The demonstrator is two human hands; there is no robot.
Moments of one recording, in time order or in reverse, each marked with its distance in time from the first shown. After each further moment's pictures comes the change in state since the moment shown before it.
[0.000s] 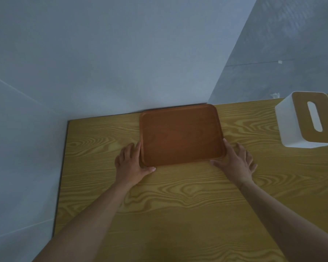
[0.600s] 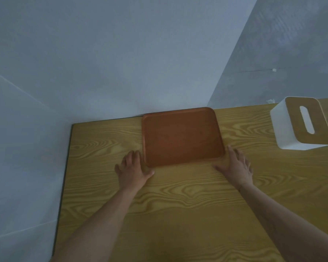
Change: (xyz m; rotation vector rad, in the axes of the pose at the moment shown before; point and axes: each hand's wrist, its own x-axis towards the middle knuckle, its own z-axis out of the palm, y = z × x) left_hand -0.017 0.005 -0.001 0.106 -0.011 -0.085; right_hand -0.013 -0.001 -0.005 -0.049 -0.012 0.022
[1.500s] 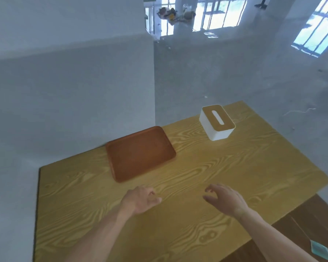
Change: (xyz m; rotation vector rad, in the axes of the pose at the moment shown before) left_hand -0.117 0.088 -0.036 0.145 -0.391 0.573; right_hand -0.196 0.091 -0.049 -0.096 -0.011 -0.079
